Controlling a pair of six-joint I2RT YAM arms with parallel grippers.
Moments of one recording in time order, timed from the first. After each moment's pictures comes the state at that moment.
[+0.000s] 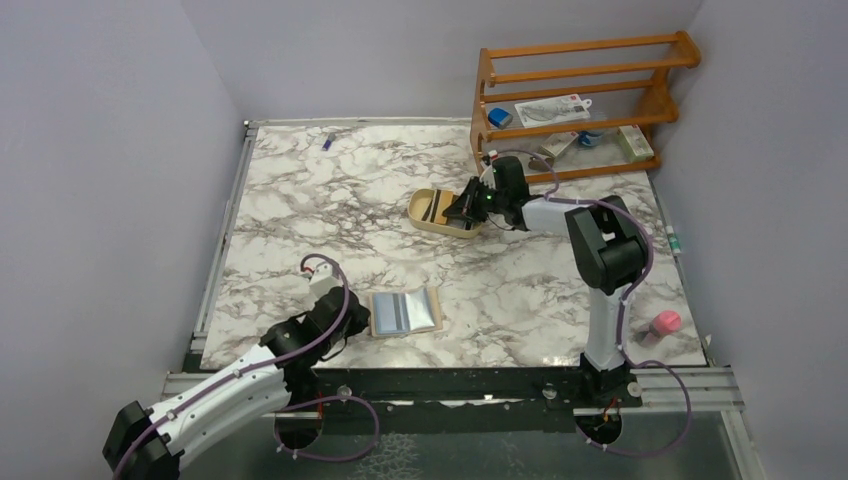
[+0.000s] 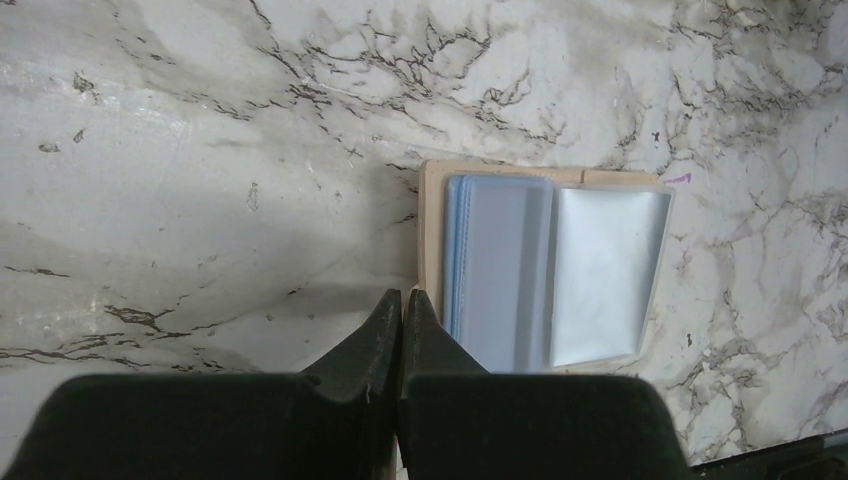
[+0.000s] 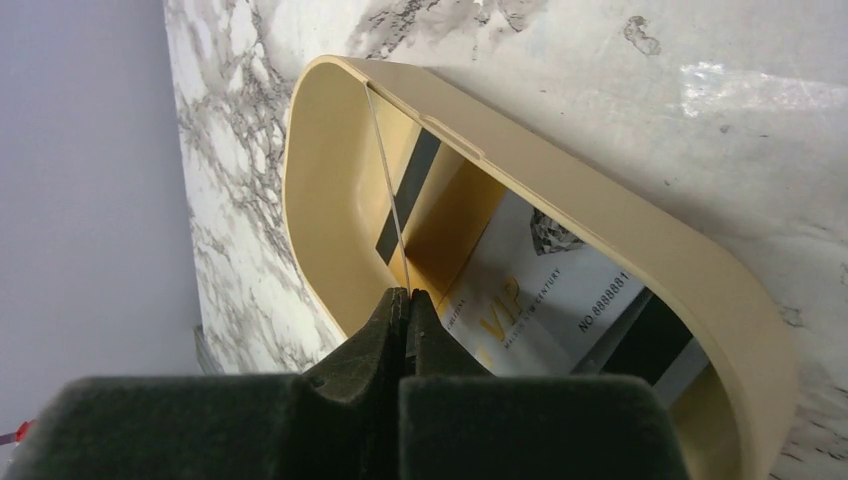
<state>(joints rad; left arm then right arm) -0.81 0.57 0.22 -0.41 -0.37 -1.00 0.40 2.04 1.20 0.22 -0.51 0.75</state>
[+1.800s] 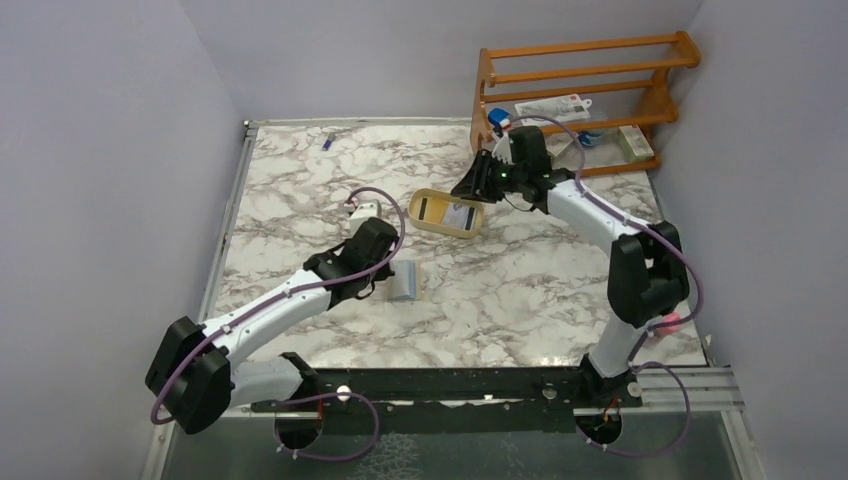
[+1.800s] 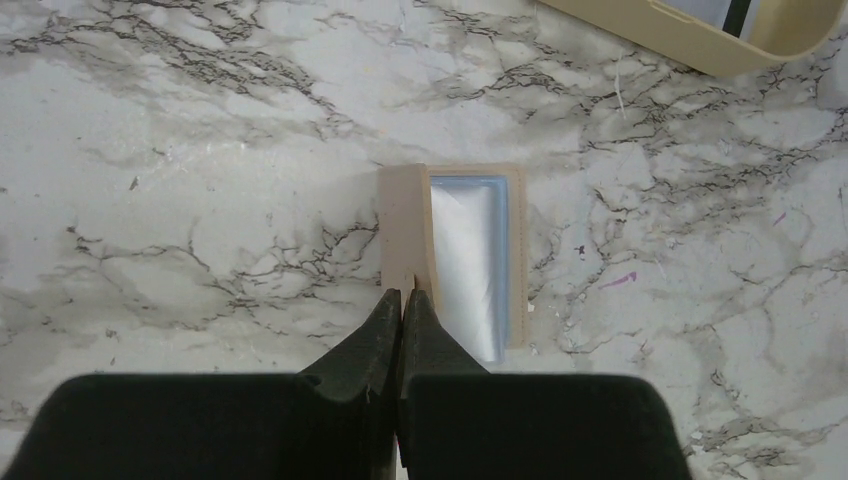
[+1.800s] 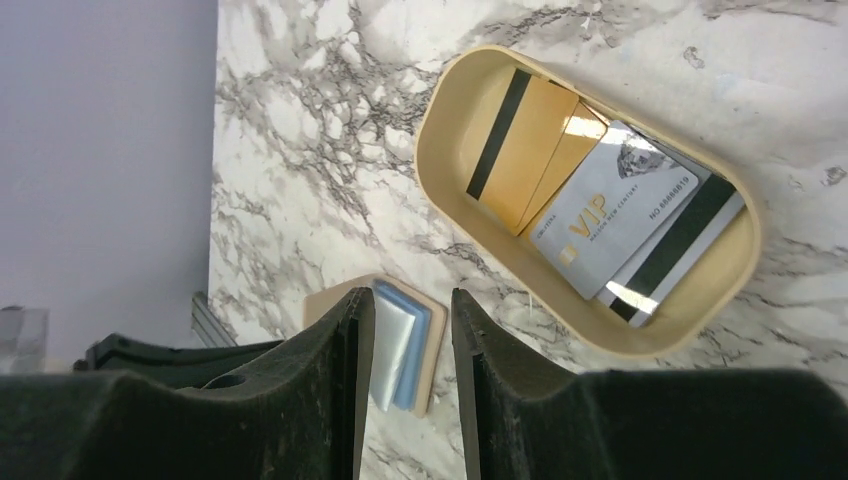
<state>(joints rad) -0.72 1.15 0.75 -0.44 -0.38 -0.68 0.39 1.82 1.35 -0.18 -0.48 0.60</state>
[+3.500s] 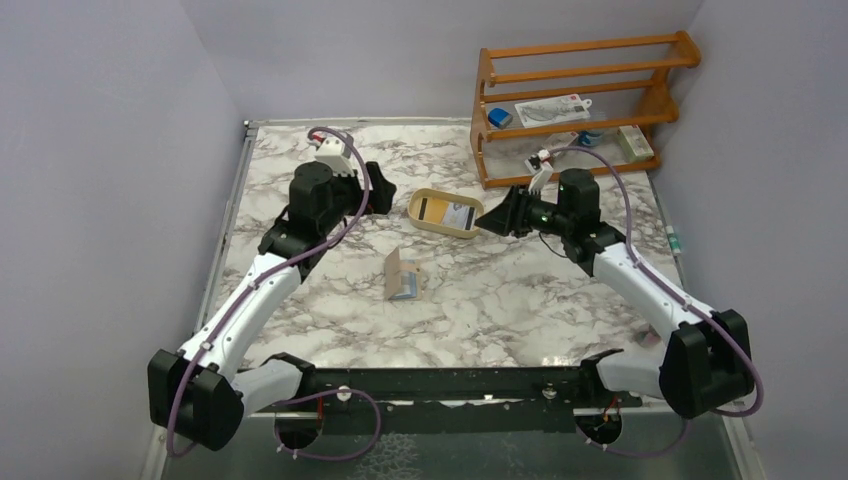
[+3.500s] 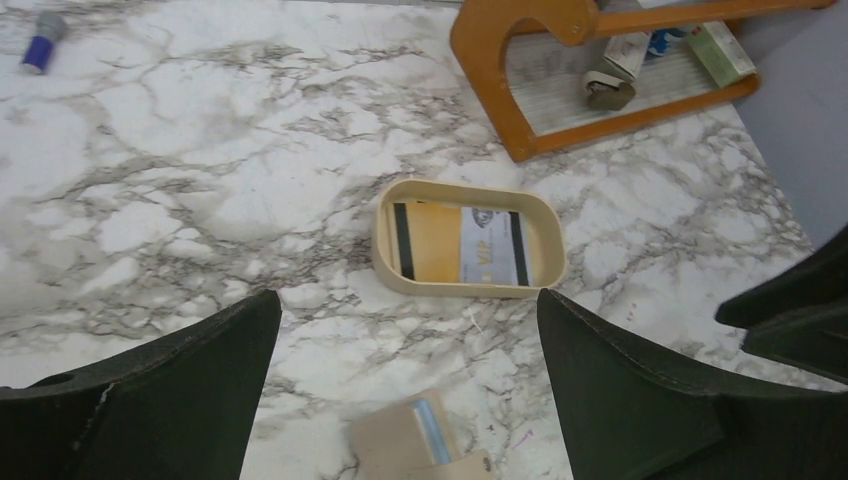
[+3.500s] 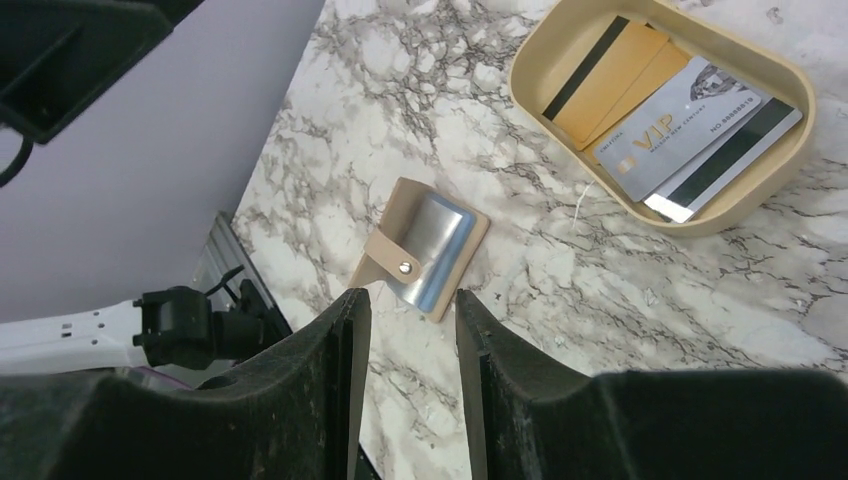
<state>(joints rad) -0.42 1.13 0.94 -0.08 0.04 -0.33 0.33 1.28 0.84 0.03 -0.65 0.51</state>
